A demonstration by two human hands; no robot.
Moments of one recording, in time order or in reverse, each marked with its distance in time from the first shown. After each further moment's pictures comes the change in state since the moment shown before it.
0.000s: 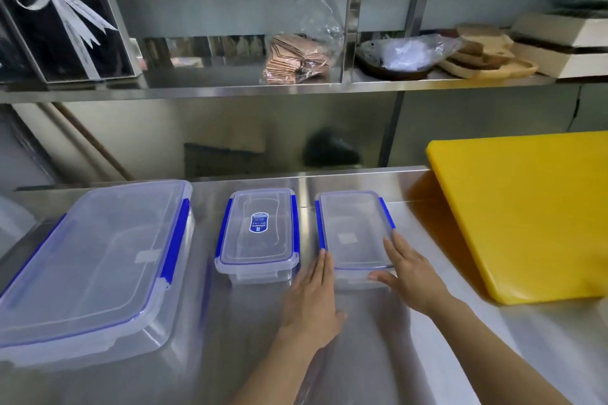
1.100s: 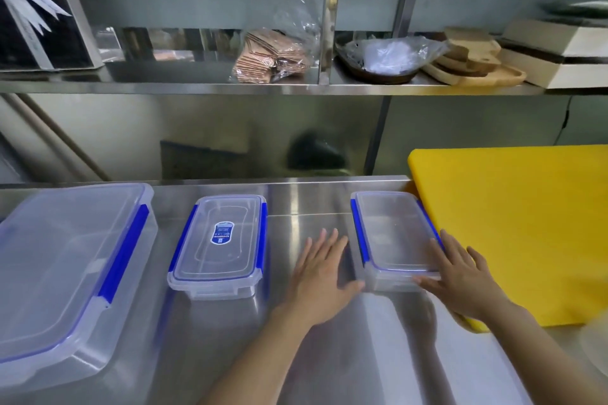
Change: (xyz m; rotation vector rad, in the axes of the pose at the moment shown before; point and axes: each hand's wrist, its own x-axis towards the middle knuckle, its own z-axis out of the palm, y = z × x) left_hand 0.055 -0.028 -0.047 -0.171 0.105 0.006; right_hand 0.055 0.029 -0.041 -0.241 0.045 0.003
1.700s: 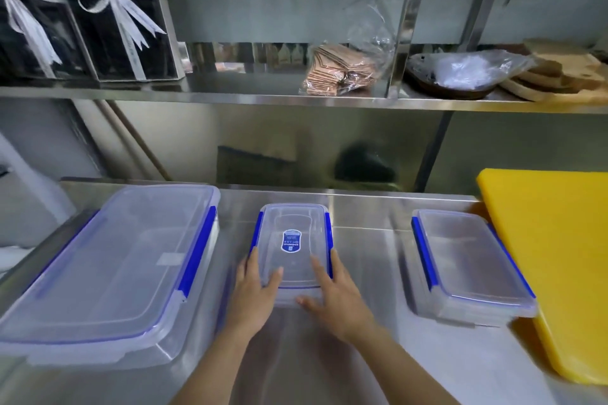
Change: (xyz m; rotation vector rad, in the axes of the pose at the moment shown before) left_hand -0.035 -0.085 0.022 -0.438 0.226 -0.526; right_hand -0.012 -0.154 0.053 0.528 -0.069 -0.240
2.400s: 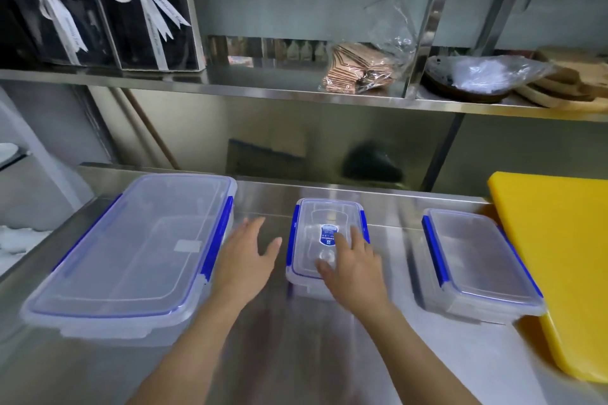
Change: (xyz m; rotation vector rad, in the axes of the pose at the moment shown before) left_hand -0.014 0.043 -0.077 0.225 0.192 0.121; right_hand 0.000 -0.061 -0.039 -0.138 0.187 0.127
